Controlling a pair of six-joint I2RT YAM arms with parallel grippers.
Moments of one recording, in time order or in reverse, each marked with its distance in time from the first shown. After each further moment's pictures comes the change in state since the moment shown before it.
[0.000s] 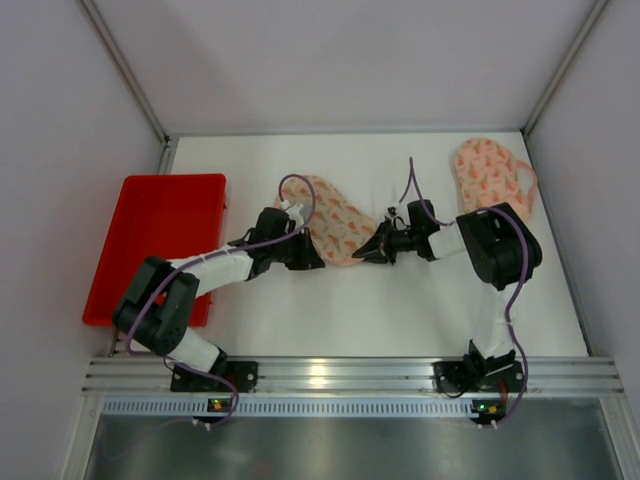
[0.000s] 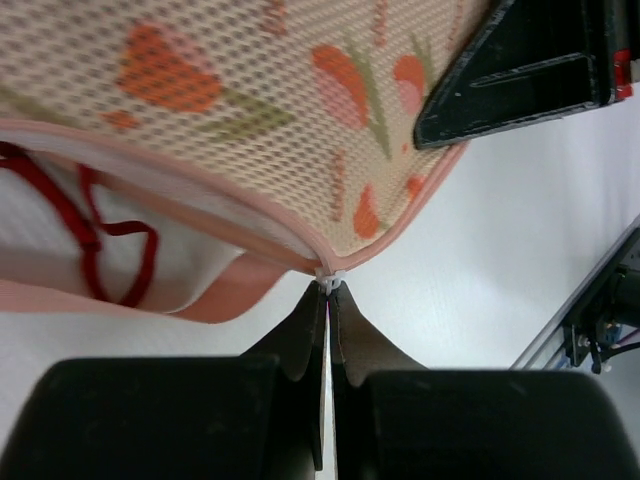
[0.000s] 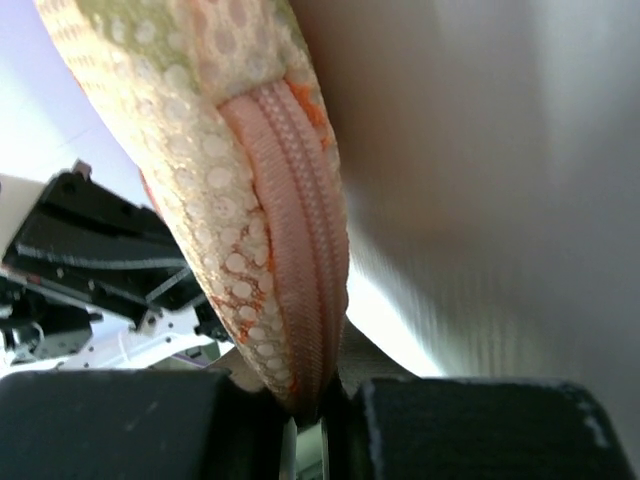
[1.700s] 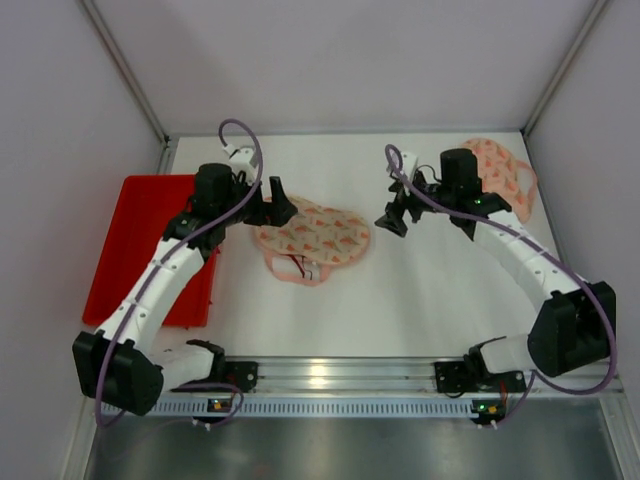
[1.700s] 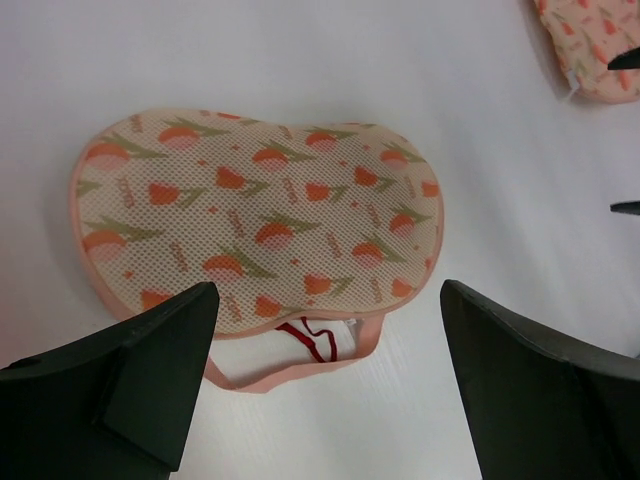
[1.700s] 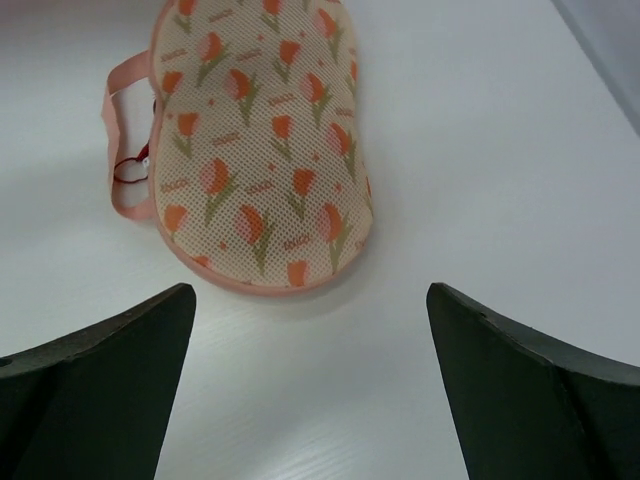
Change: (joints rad) left arm 0.218 -0.362 0.326 -0.460 -0.106 0.262; right arm -0.014 -0.628 0.277 -0.734 0.234 -1.587
